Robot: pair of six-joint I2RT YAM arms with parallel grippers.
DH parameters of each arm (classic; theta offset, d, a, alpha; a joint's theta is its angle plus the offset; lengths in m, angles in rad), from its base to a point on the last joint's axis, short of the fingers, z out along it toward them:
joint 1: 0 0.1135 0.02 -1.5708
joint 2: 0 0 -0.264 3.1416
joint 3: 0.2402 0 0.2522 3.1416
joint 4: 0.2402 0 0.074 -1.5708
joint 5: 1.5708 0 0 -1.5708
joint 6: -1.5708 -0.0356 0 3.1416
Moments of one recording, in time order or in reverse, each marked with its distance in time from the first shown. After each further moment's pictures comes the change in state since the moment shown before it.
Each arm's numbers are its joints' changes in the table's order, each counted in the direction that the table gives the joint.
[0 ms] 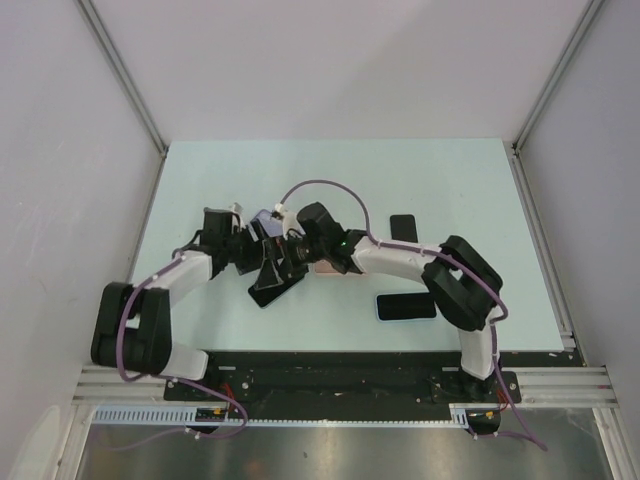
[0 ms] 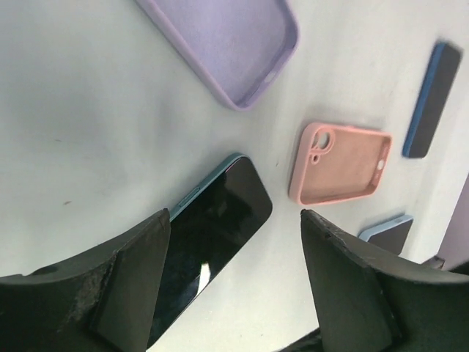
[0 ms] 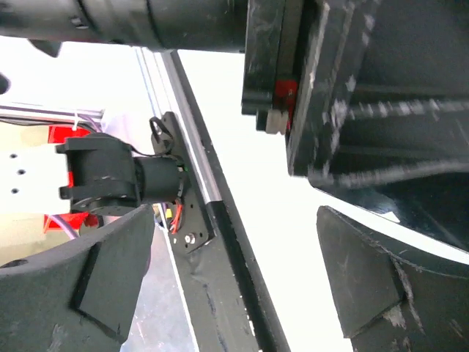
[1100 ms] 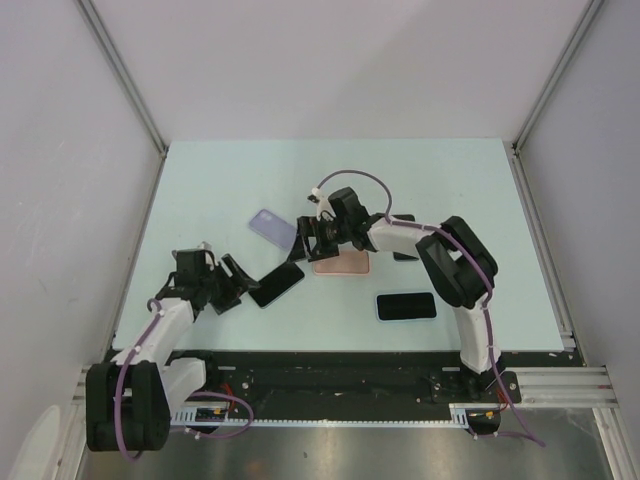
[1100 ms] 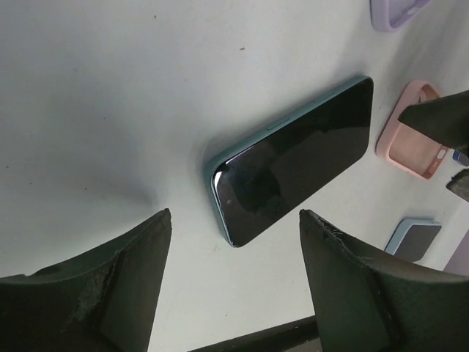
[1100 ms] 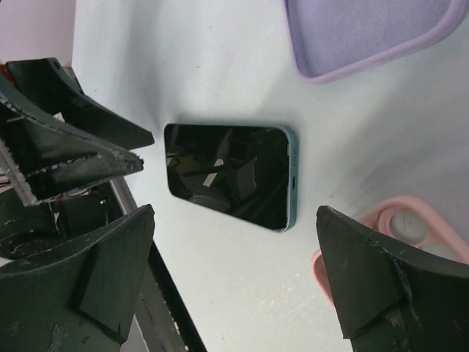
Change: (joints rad) left arm 0.190 -0.470 -0.301 0.219 -0.045 0.021; right arm -0.232 0.060 -0.016 0.060 -0.021 0.072
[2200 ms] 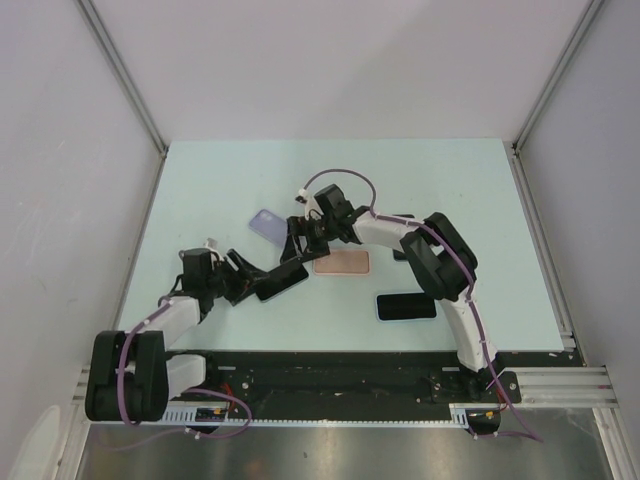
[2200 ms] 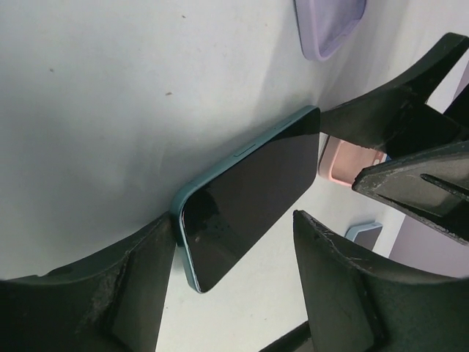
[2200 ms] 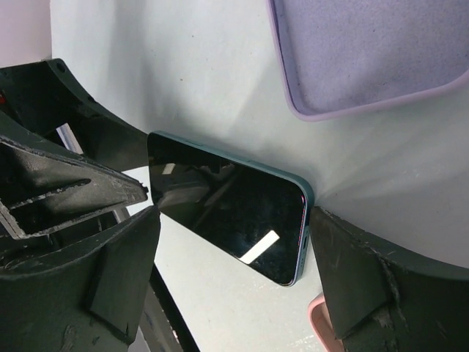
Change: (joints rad) left arm -0.018 0.174 -0.094 -0.414 0.129 0.154; right arm 0.031 0.178 0.238 0.176 -0.007 0.037
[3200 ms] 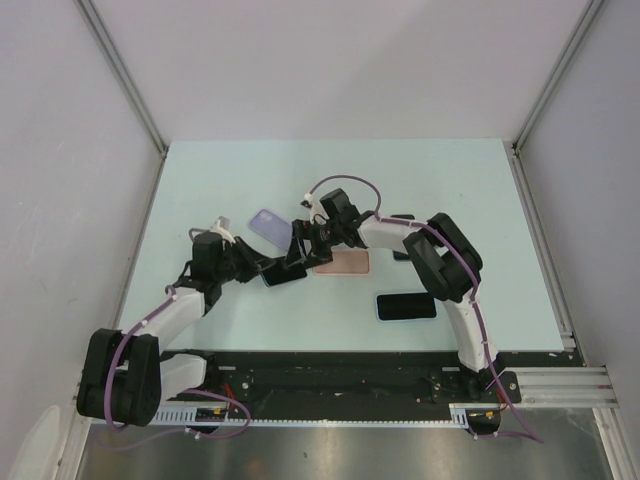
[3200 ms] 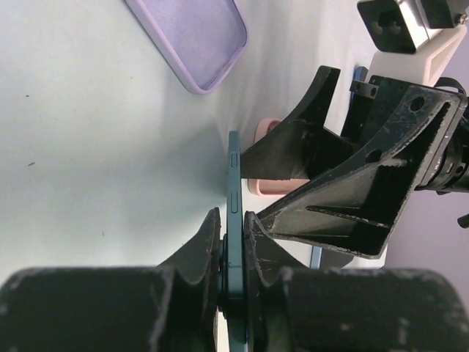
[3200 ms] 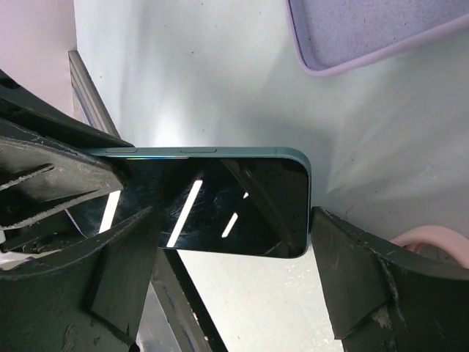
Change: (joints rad) left arm -0.159 -0.013 0.109 -0.071 -0.074 0.009; right arm -0.015 -0.037 -0.099 -0.072 -0.079 -0.084
